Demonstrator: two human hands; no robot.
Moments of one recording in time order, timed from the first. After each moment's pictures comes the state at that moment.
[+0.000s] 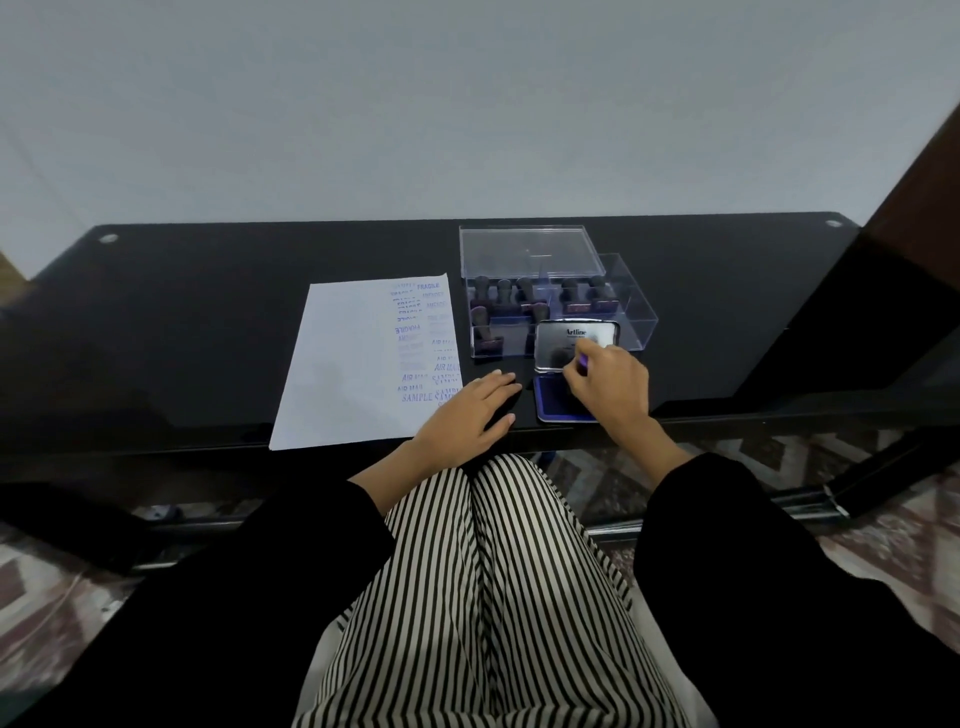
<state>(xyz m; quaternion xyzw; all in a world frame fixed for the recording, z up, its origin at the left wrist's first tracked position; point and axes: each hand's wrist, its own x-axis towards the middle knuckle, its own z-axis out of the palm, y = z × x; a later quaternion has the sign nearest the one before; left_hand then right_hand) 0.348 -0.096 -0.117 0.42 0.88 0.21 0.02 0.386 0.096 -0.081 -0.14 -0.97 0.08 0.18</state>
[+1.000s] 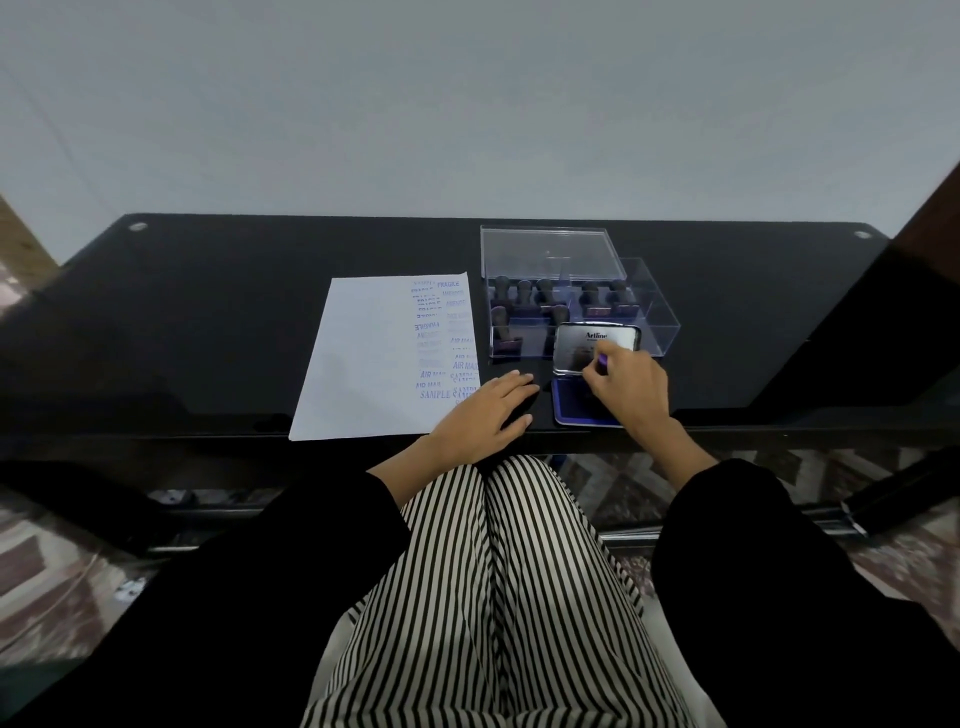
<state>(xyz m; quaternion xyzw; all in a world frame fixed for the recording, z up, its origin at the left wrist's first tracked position) 0.345 -0.097 -0.116 0.43 0.88 0.20 0.03 0.382 0.098 -0.076 -0.13 -0.97 0.12 0.14</state>
